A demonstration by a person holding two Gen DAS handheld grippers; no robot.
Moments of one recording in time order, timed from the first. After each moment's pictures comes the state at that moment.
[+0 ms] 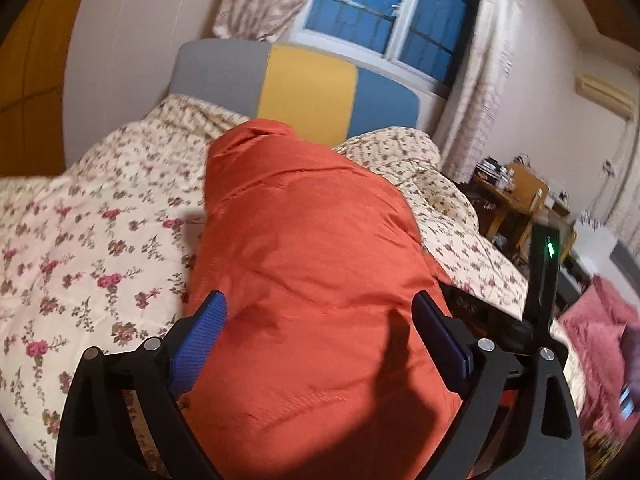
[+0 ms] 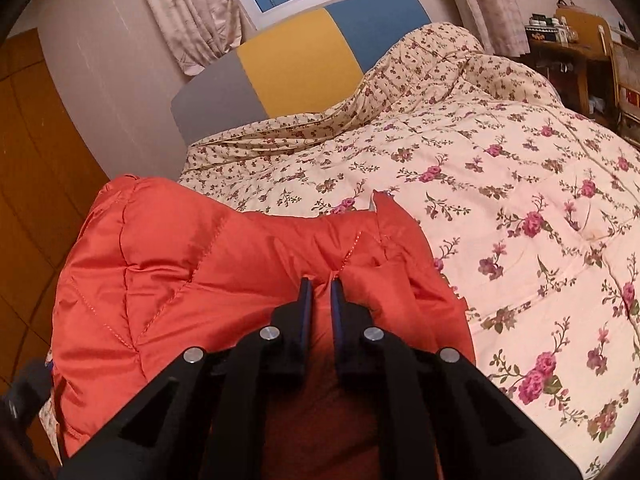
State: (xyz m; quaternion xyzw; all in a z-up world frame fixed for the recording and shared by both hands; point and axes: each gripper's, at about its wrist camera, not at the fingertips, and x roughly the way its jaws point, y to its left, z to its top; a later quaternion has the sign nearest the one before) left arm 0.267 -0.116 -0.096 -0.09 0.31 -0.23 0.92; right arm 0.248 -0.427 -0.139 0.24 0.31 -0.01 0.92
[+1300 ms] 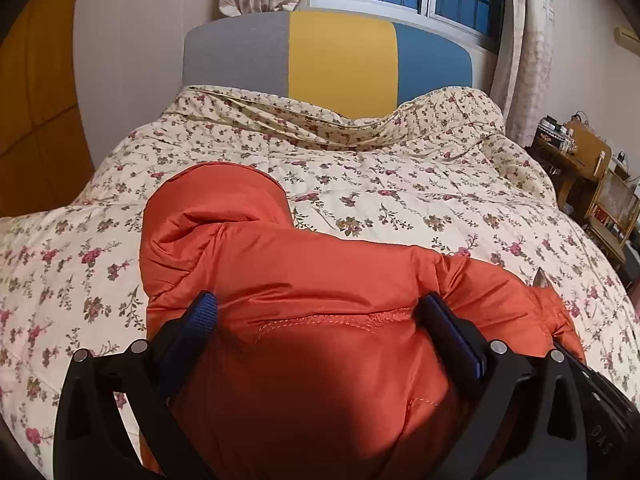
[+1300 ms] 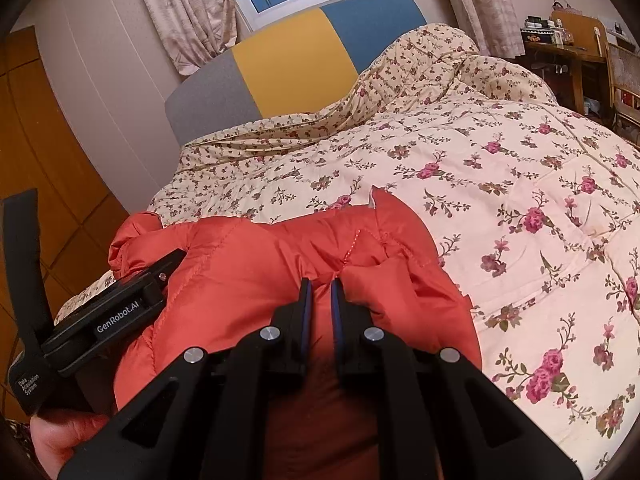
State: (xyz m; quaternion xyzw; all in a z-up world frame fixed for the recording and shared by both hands) left arm 0.382 -0.187 -0.138 0.01 0.34 -0.14 0.93; right arm 0.253 -0.422 -0.143 0.24 0.31 -0.02 0.92
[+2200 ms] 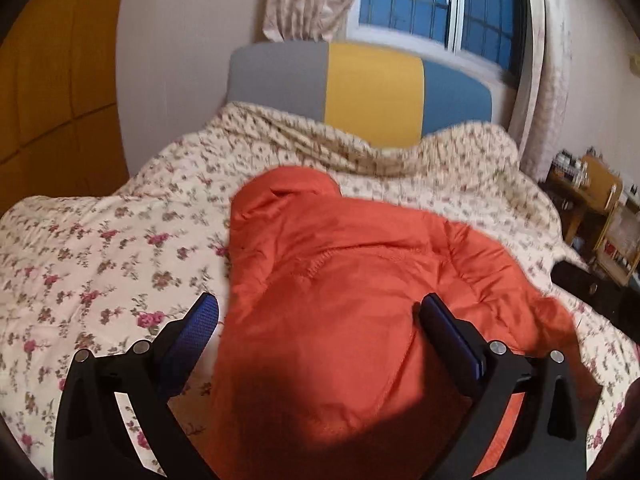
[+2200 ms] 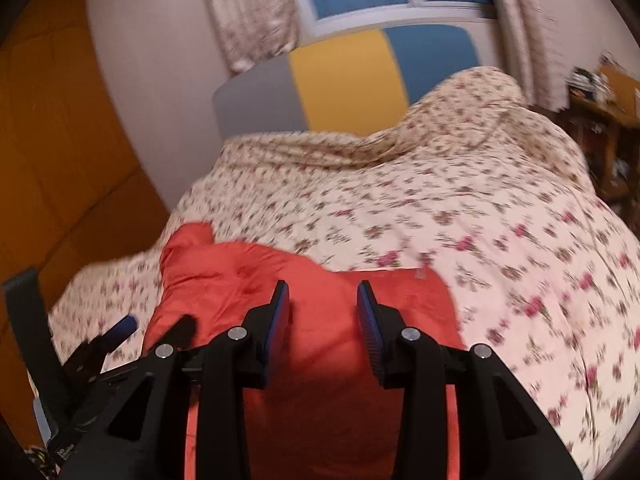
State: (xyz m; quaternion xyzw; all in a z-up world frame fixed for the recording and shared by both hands) left arm 0.325 -0.152 -0.108 -0.02 0.32 -0.09 0.94; right arm 0.262 -0.396 -0.067 0.15 0.31 0.04 0.94
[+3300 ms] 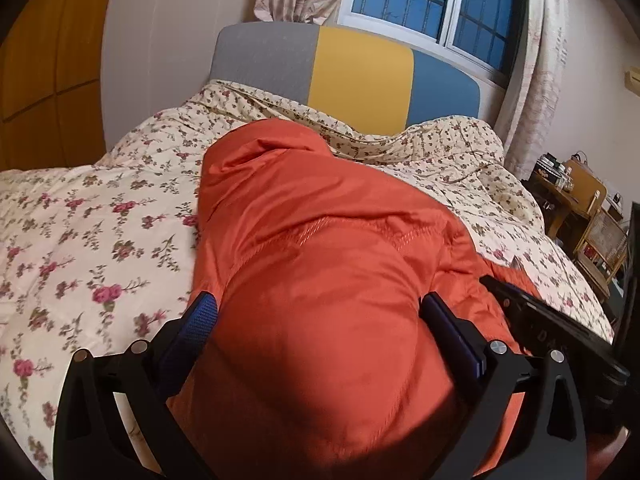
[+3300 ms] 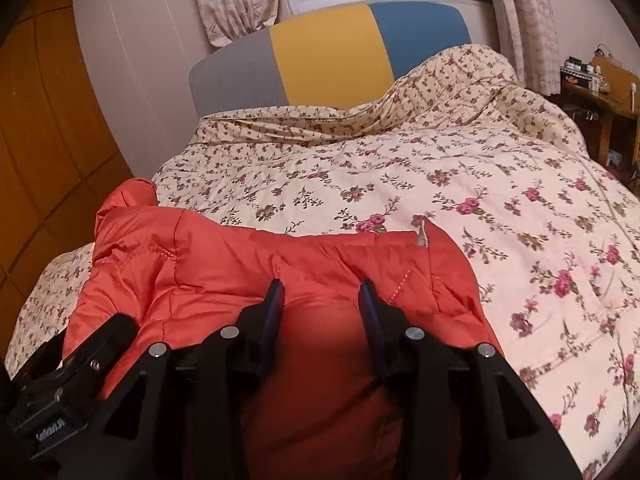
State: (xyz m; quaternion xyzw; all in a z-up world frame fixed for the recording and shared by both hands) left arm 0.323 -0.146 -0.139 -0.05 0.32 -0.13 0.94; right arm 0.285 -0.402 -0.133 0.15 0.32 0.00 0.94
